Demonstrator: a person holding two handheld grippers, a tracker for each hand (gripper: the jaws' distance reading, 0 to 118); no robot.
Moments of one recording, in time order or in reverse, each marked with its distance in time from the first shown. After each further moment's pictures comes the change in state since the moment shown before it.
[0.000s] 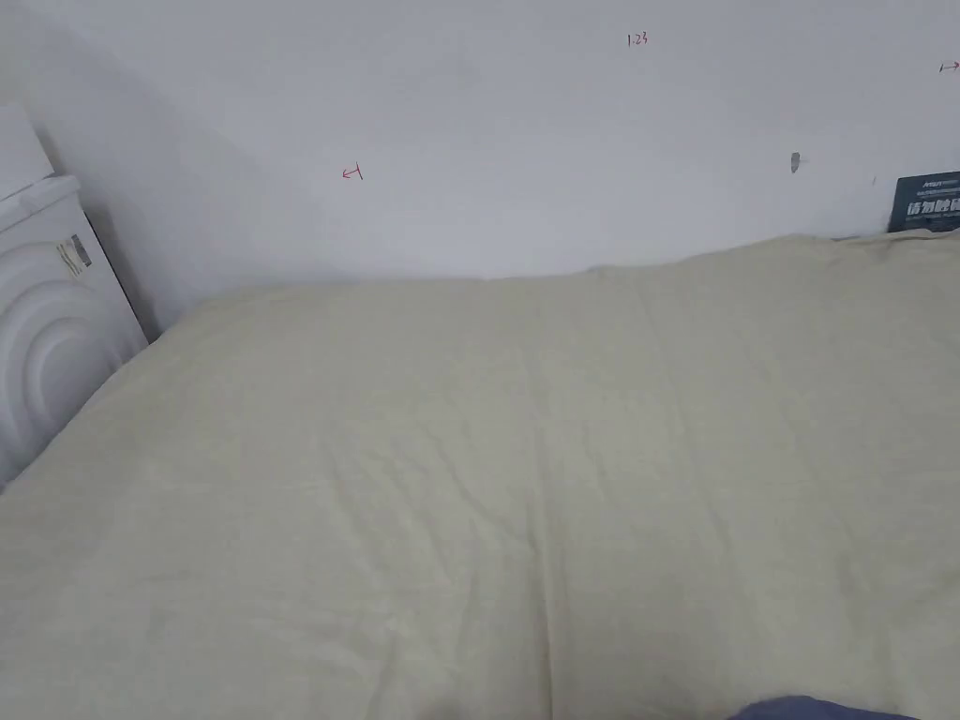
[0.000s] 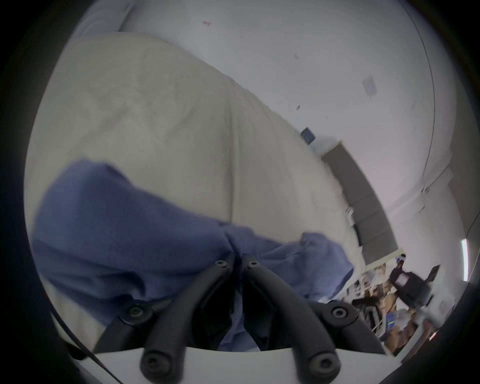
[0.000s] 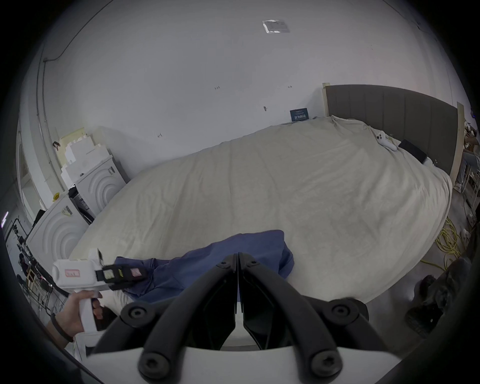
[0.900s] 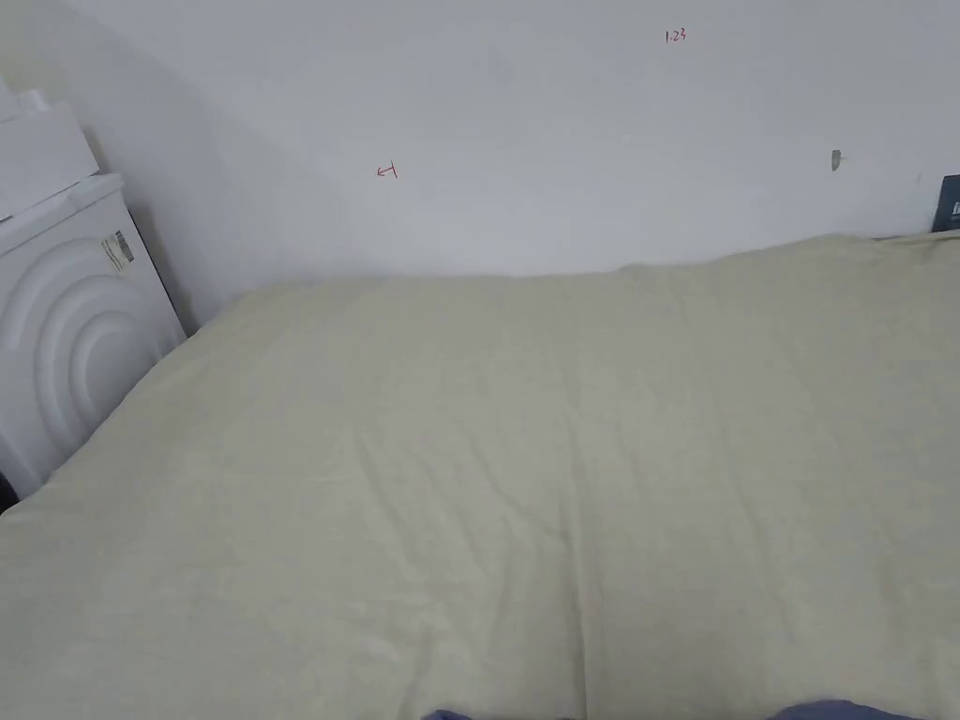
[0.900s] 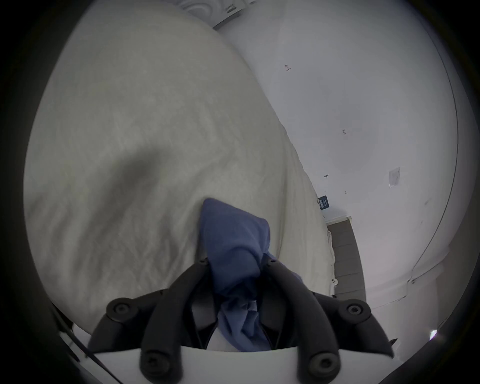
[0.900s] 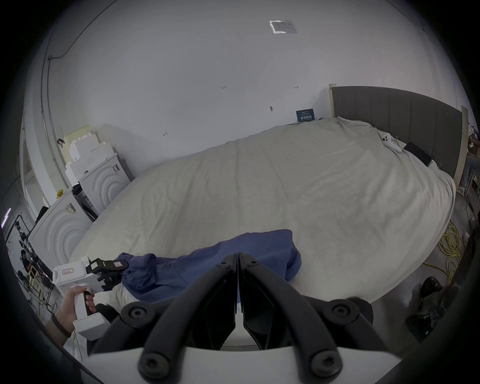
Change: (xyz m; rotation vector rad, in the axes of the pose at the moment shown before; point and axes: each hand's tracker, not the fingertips) left arm -0.085 0.014 0.034 0.154 0.102 0.364; right arm -0.002 -0.005 -0.004 -0.019 0.009 -0.003
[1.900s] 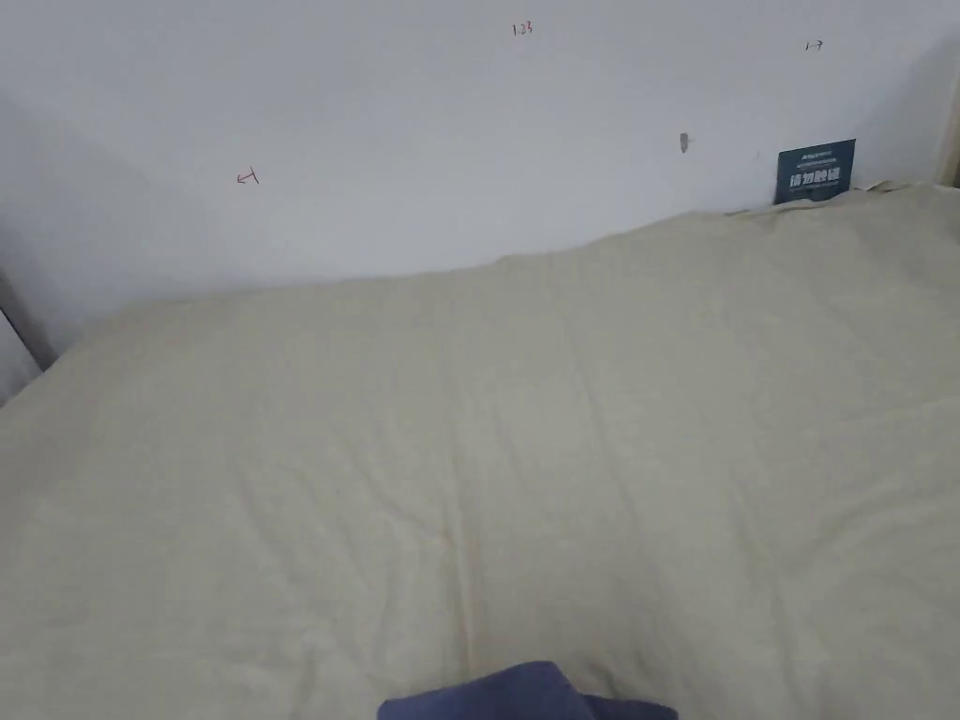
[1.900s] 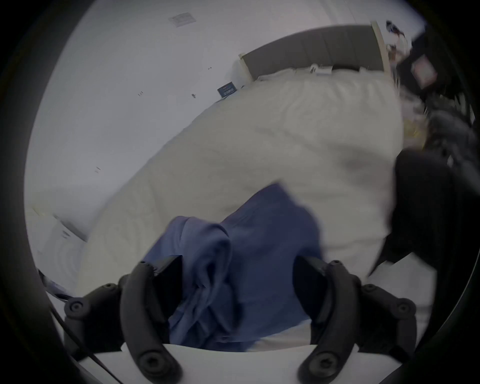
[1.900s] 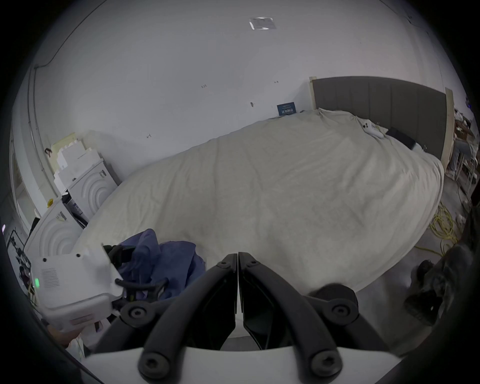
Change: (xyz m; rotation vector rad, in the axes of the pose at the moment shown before) left arm 0.175 -0.229 -0.045 -0.169 0.060 -1.507; right arm 0.035 -0.019 0.008 -0.015 -0.069 -0.093
